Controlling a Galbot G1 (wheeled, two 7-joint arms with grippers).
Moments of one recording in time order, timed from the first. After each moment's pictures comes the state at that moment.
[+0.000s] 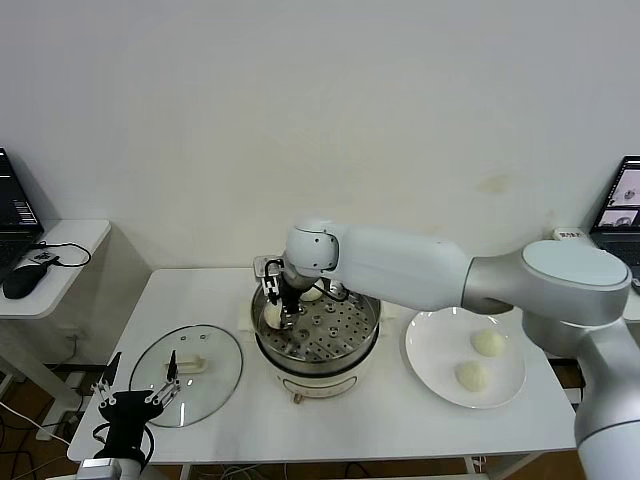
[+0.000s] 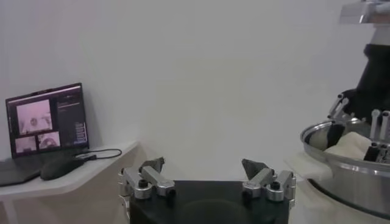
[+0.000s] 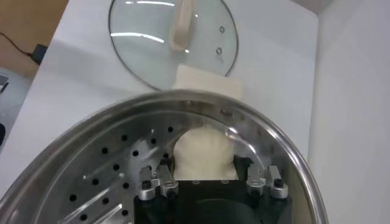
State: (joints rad) left arm 1.77 -1.26 -0.66 -2.22 -0.13 0.03 -0.24; right arm 0.39 1.36 -1.18 1.23 0.39 -0.60 -0.84
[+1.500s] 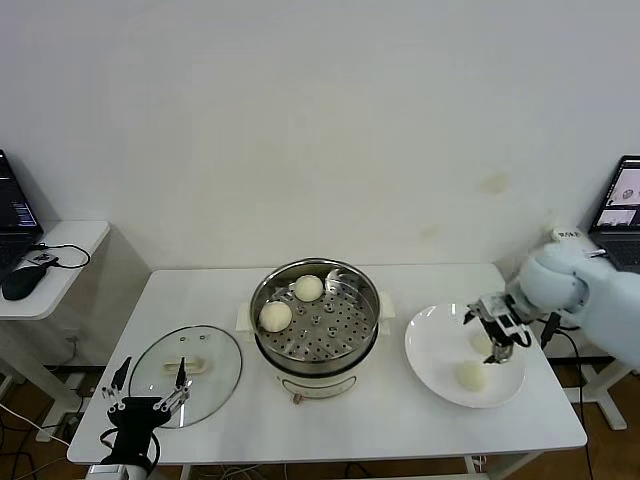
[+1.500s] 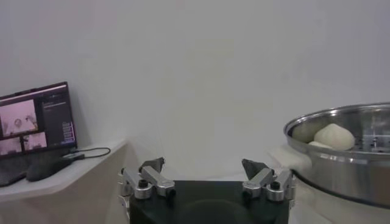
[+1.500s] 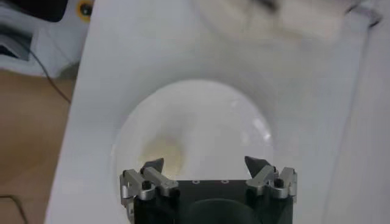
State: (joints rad) left arm 1.80 -1.25 -0.63 -2.22 -0.12 0.03 -0.24; right arm 0.09 0.41 -0.90 1.63 -0.14 -0.24 -1.12
